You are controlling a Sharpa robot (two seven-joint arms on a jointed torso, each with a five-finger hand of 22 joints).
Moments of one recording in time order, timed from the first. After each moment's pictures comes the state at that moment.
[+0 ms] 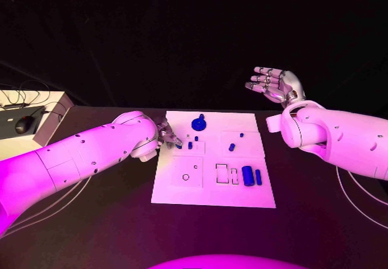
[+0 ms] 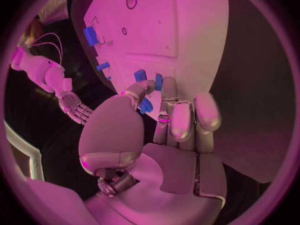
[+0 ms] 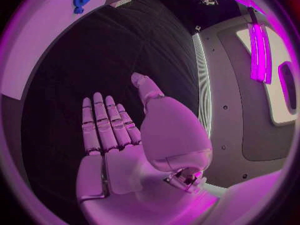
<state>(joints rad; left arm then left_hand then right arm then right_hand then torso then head) 1.20 -0.54 0.04 1.22 -1.09 -0.04 -0.59 1.17 -0.17 0.42 0.00 0.55 1.17 0.03 0.23 0.67 1.33 -0.02 0.69 0.46 1.43 -0.11 1.29 1.09 0.08 1.36 -0.13 1.18 1.26 1.27 -0.79 -0.07 1.27 -0.32 -0.61 0.47 1.29 -0.01 0.01 -0.12 0.53 0.63 0.18 0.05 0.05 0.79 0.21 0.05 0.05 0.83 0.20 0.06 0.05 0.07 0.63 0.22 0.06 0.06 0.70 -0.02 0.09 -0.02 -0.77</state>
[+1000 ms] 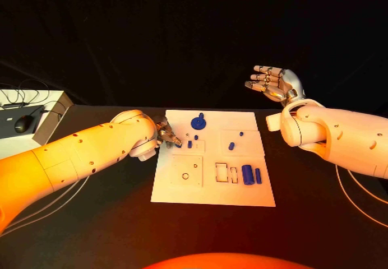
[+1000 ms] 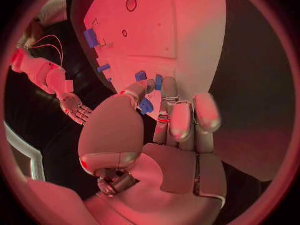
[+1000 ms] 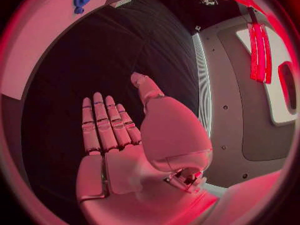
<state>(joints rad) 1.20 -0.56 0.04 1.24 -1.10 -0.03 -0.59 1.18 -0.18 0.42 0.00 0.56 1.18 0.03 0.23 0.66 1.34 -0.02 0.68 0.45 1.43 -0.11 1.29 1.09 0.07 1.36 -0.13 1.19 1.27 1.27 -0.79 -0.07 1.27 -0.32 -0.60 0.47 1.29 -0.02 0.01 -0.13 0.54 0.63 0.18 0.05 0.05 0.79 0.21 0.05 0.05 0.82 0.20 0.06 0.05 0.07 0.63 0.22 0.06 0.06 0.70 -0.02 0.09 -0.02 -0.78</state>
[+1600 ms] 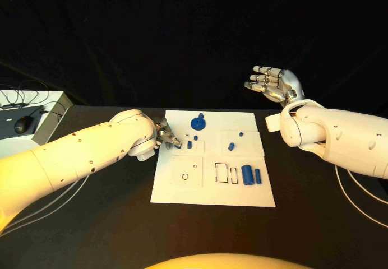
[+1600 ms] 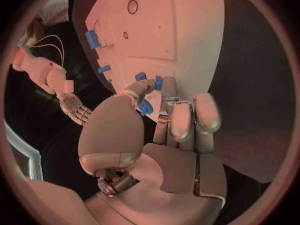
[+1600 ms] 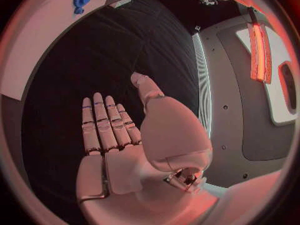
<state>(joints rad) 1.20 -0.55 0.04 1.23 -1.09 0.00 -0.59 1.19 -0.19 0.42 0.01 0.56 1.18 0.03 0.23 0.66 1.34 -0.02 0.67 0.45 1.43 -0.11 1.29 1.09 0.07 1.36 -0.13 1.19 1.27 1.27 -0.79 -0.07 1.27 -0.32 -0.60 0.47 1.29 -0.02 0.01 -0.13 0.54 0.63 0.18 0.05 0.05 0.79 0.21 0.05 0.05 0.82 0.20 0.06 0.05 0.07 0.63 0.22 0.06 0.06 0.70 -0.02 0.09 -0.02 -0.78</state>
